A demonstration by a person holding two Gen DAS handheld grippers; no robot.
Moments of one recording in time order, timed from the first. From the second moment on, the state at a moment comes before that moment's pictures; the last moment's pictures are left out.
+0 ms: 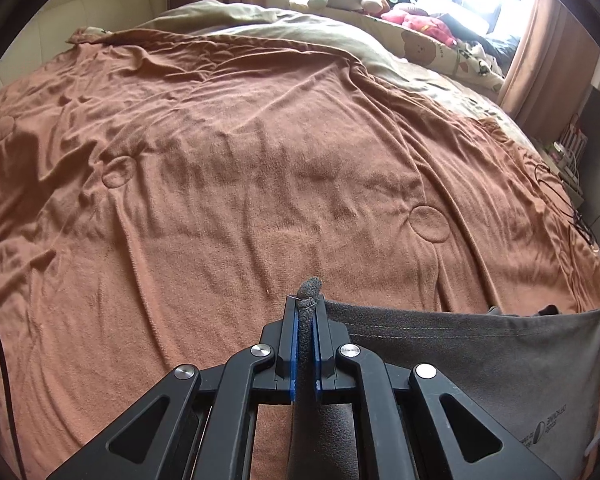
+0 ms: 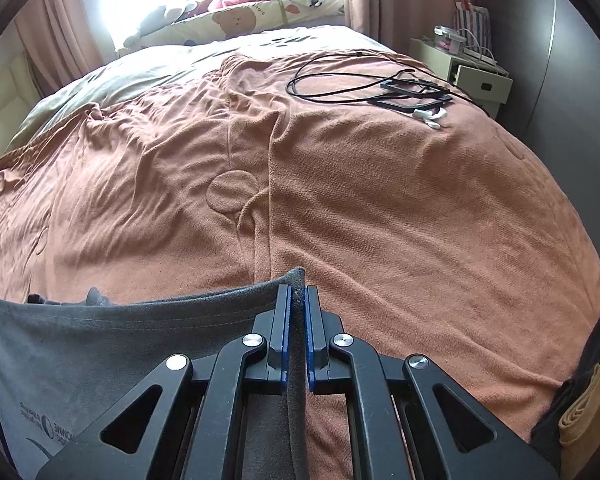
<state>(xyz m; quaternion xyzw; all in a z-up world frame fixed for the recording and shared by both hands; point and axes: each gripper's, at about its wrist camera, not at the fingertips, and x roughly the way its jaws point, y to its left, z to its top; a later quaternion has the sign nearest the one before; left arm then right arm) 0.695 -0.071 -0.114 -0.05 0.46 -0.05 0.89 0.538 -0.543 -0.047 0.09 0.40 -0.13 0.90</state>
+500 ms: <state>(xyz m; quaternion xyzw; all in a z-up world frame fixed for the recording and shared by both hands) 0.734 -0.082 -0.162 -0.03 0.50 -0.02 0.86 0.599 -0.551 -0.077 0.07 0.45 -0.14 0.88</state>
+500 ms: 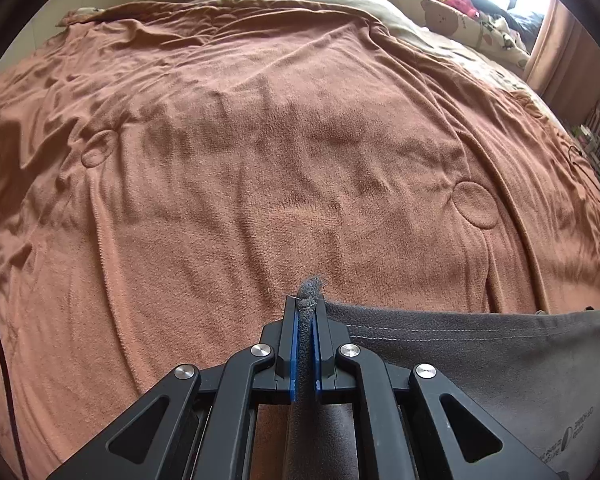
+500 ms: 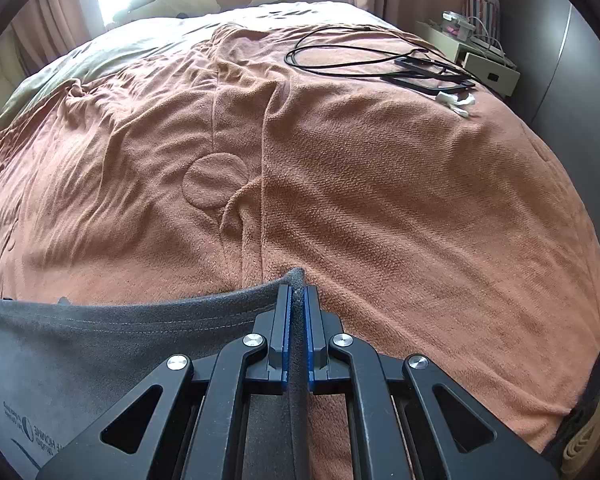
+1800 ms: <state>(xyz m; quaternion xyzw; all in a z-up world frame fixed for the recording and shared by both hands) 0.604 -0.039 -0.089 -0.06 0.48 -0.04 0.87 0.454 -0.534 -0.005 0.07 0.45 -0.08 0.89</state>
